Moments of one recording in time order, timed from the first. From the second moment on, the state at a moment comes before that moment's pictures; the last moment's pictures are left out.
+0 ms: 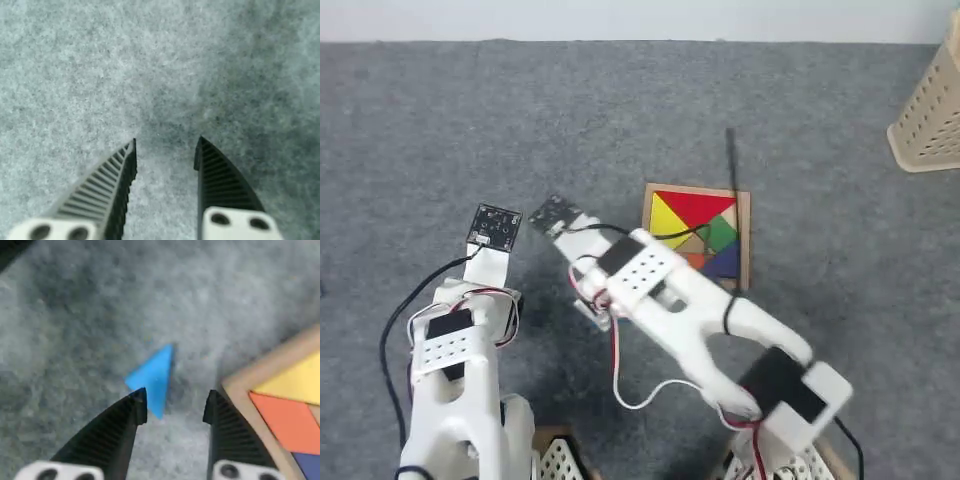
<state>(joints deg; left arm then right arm) -23.8 -40.6 79.4 37.9 -25.2 -50.4 7.5 20.0 60.0 4.1</state>
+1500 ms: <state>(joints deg) -23.8 -40.6 79.4 37.9 -25.2 -48.2 16.6 14.1 60.5 -5.2</state>
